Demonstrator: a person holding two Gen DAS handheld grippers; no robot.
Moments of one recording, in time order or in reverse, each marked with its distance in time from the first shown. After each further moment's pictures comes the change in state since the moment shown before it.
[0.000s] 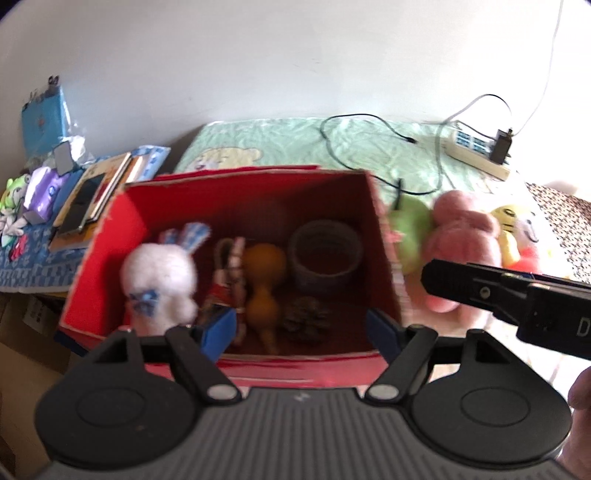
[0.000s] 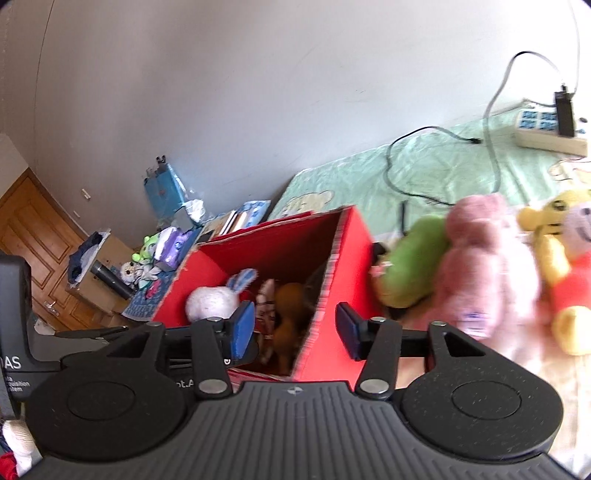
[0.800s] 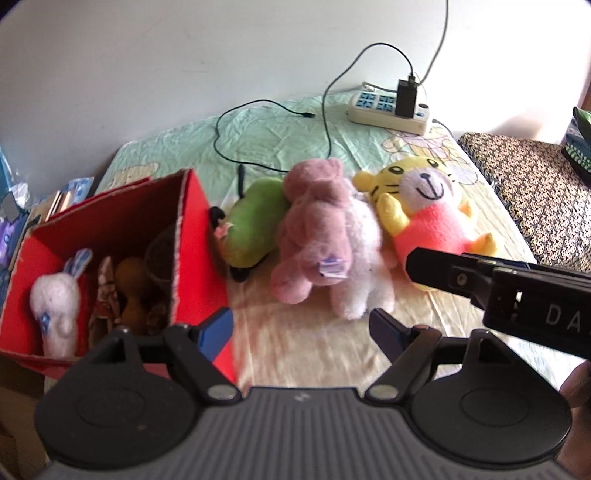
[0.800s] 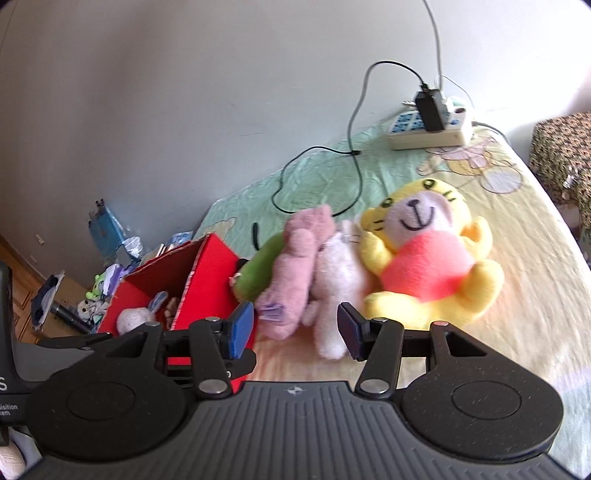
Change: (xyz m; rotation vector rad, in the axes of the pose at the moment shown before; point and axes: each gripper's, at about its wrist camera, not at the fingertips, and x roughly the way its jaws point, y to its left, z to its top) left arm 0.008 -0.155 -0.006 0.180 0.044 -0.046; right arm -0.077 -0.106 -0.012 0.137 -0.068 -0.148
